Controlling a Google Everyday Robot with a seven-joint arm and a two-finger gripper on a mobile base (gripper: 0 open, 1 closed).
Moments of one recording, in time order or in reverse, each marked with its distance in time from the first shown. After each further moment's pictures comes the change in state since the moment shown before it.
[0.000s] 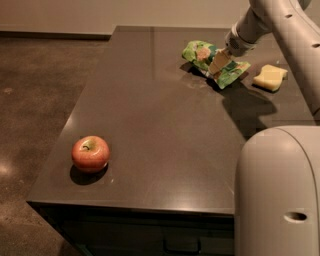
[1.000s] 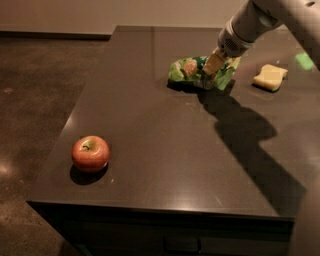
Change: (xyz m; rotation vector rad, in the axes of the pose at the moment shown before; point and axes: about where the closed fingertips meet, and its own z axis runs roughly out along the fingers) arm -0.003 0.078 -0.057 -0.054 -0.056 -0.244
